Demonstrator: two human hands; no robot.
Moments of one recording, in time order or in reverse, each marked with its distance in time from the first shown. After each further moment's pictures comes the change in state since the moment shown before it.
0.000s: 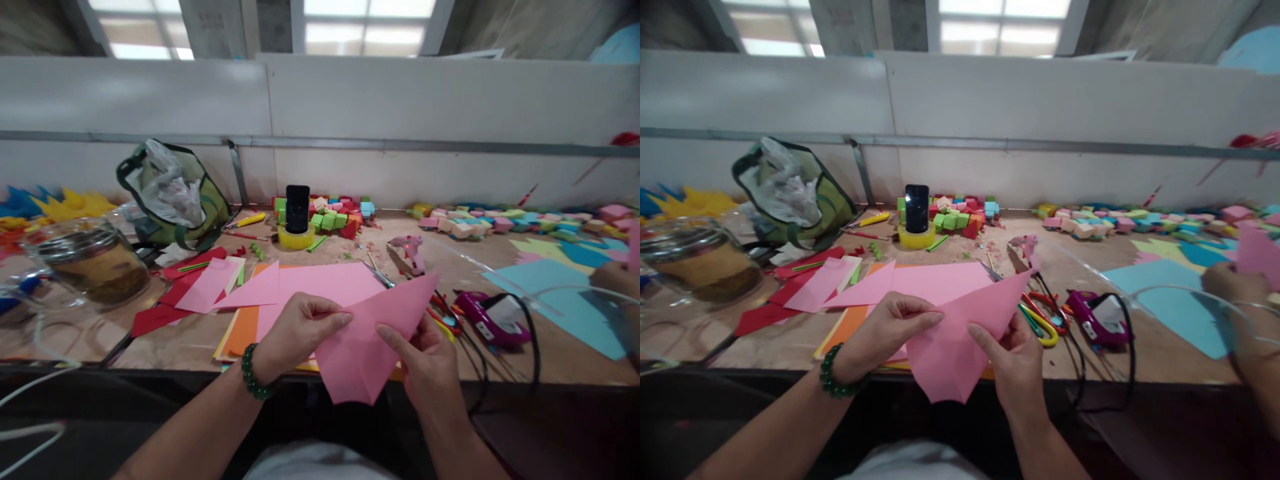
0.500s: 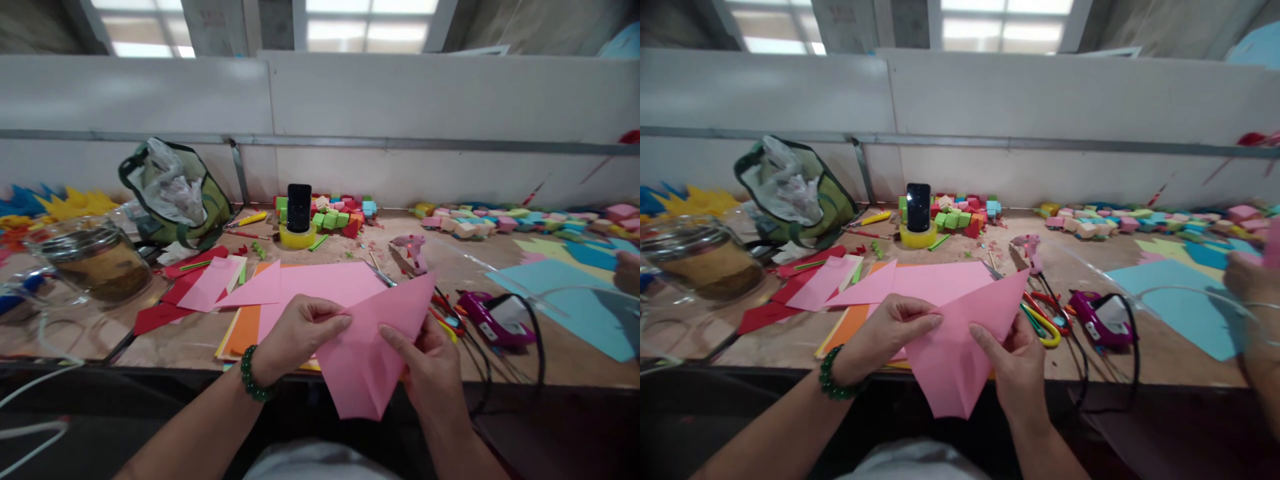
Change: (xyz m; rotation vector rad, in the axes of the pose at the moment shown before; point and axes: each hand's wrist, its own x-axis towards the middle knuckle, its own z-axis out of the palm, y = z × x) left_hand -0.004 -0.002 -0.001 -0.026 -0.016 -0.033; right_hand -0.005 -0.003 0.005 0.002 0.012 0.020
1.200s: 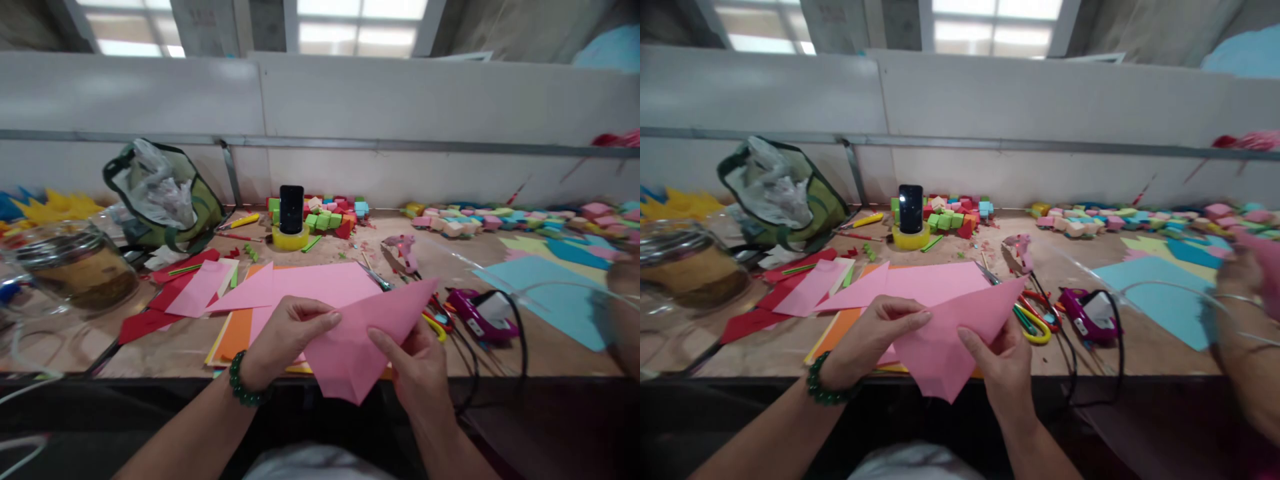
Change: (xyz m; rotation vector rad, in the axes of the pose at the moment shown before) left_hand 0.000 0.005 0.002 -0.182 0.053 -0.075; right_hand -0.001 0.007 -0.004 -0.005 -0.019 -0.099
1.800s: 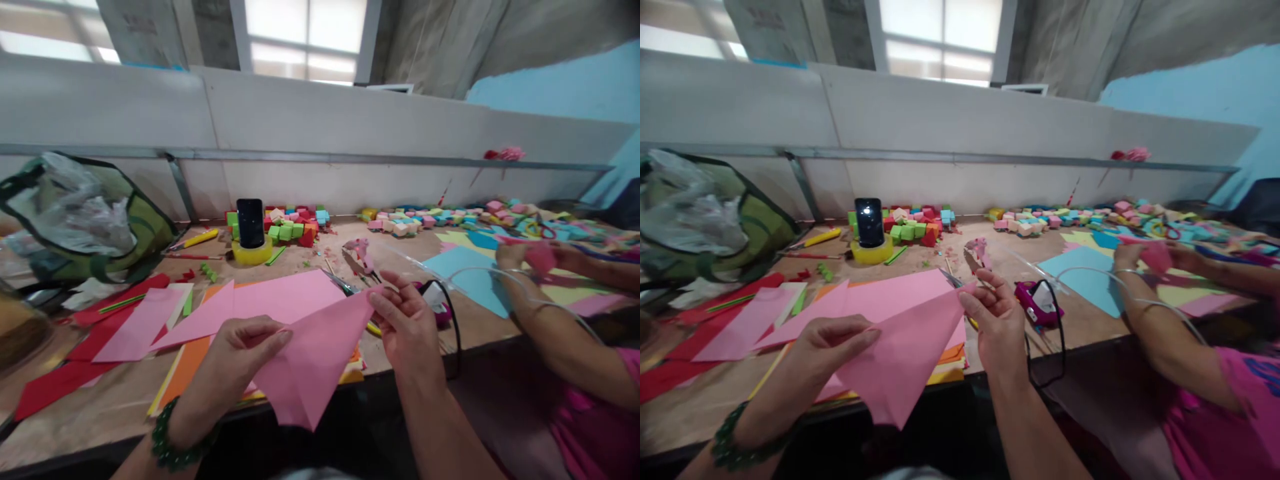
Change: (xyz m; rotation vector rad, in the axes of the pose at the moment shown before) left_hand -0.009 0.005 -0.007 0.213 0.039 0.033; right_hand 0.036 -0.050 -0.010 0.197 0.134 -0.044
